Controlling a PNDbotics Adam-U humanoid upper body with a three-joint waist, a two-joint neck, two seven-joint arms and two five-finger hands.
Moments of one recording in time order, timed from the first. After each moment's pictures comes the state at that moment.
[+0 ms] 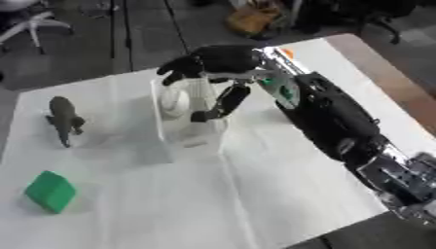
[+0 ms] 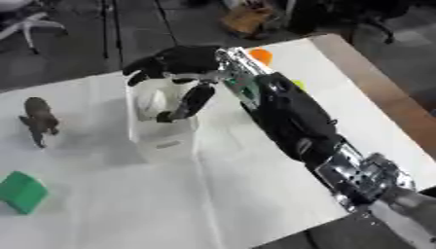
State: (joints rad) left arm -0.22 0.31 0.08 -1.79 -0.03 -0.12 0.25; right arm -0.73 -0.48 0.26 -1.23 0.81 -0.90 0.21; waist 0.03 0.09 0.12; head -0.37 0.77
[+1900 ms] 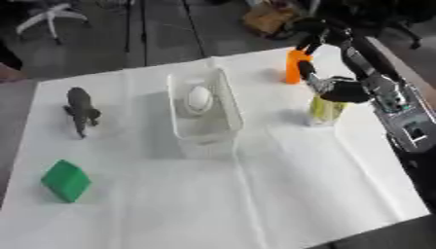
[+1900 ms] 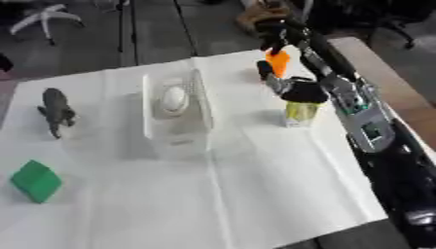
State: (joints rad) left arm -0.22 0.31 0.09 -1.79 -0.03 -0.12 0.27; right arm -0.26 -0.56 -0.11 -1.67 0.34 -0.58 0.12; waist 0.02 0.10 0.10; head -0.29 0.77
